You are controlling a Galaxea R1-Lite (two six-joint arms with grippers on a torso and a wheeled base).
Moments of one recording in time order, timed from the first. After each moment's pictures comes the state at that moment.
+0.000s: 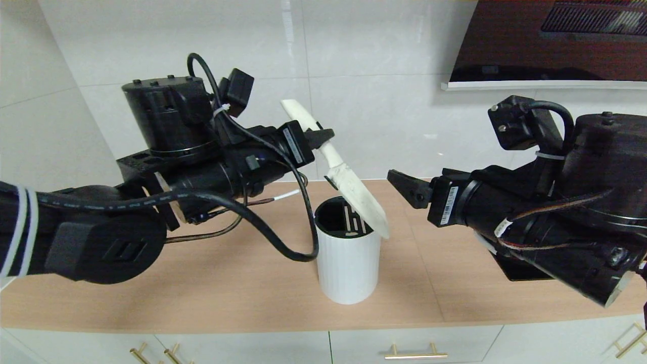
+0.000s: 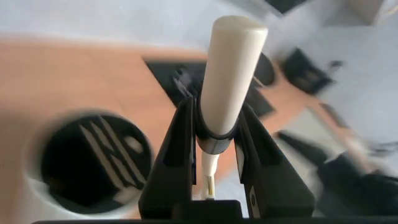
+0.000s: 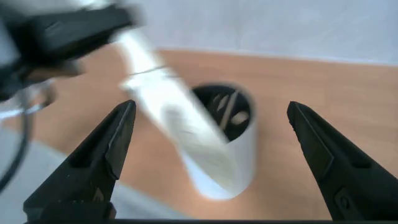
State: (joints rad) left arm -0.54 1.75 -1.07 -0.72 -0.18 -0.54; right arm 0.82 1.56 -0.85 -0.68 -0.36 0.20
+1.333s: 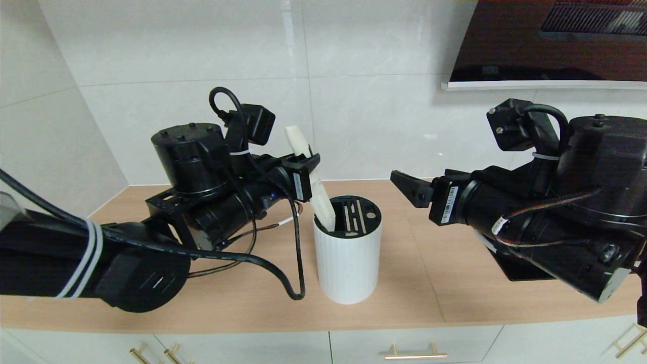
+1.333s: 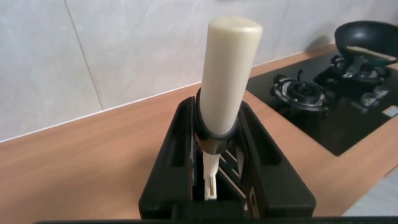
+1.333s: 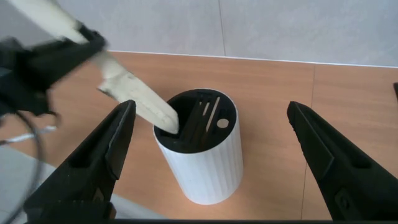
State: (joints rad) left arm -0.53 1.83 -0.92 -0.94 0.00 -0.06; right arm 0.79 1.57 -0.85 -0.68 -0.36 0.20
